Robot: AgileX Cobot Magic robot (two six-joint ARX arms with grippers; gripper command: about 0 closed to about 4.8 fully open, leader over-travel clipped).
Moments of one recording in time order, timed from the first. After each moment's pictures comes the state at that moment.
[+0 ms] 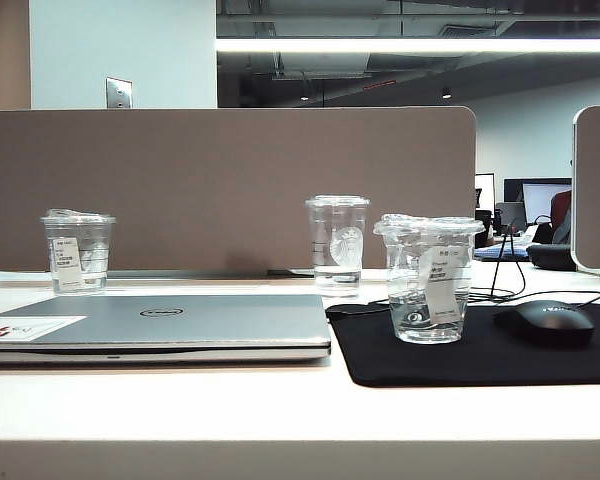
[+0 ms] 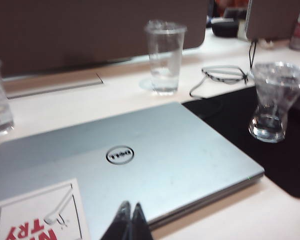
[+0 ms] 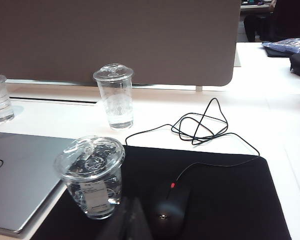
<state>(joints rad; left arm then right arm) -0.74 0.00 0.00 -0.04 -0.31 0.03 0.13 0.00 0.34 -0.37 -0.07 0.05</state>
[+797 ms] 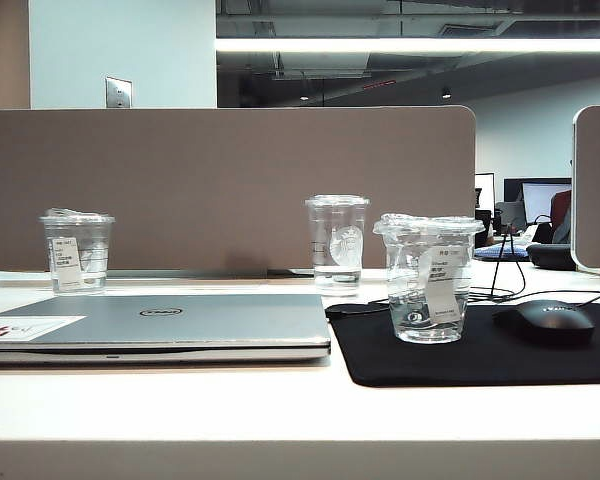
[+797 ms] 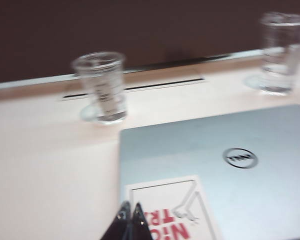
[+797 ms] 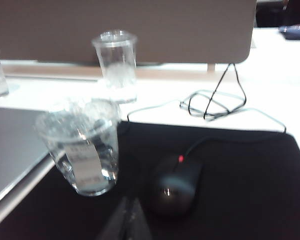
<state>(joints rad) -0.23 0.00 0.00 -0.03 -0.14 0.10 0.13 0.00 0.01 -0.05 -0.11 0.04</state>
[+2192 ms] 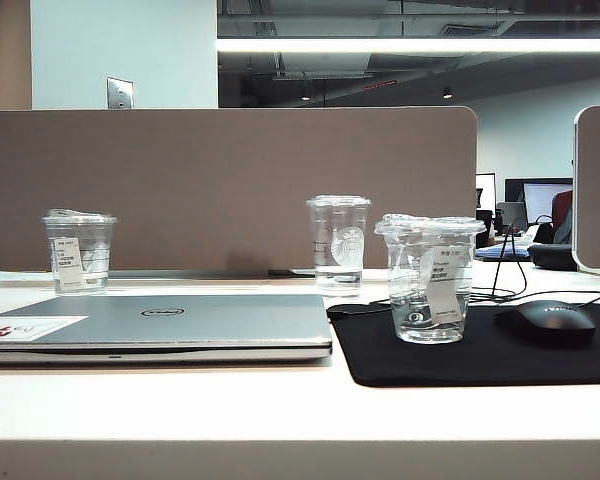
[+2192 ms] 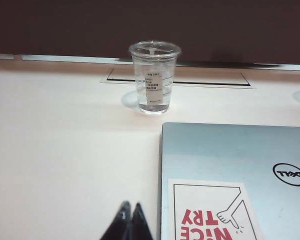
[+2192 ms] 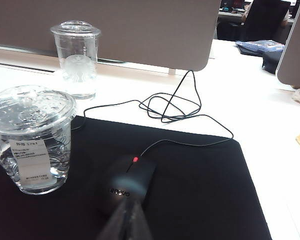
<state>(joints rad) 0.01 0.00 0.00 -0.05 -0.04 -0.01 0.13 0.00 0.01 -0.04 0.02 -0.11</state>
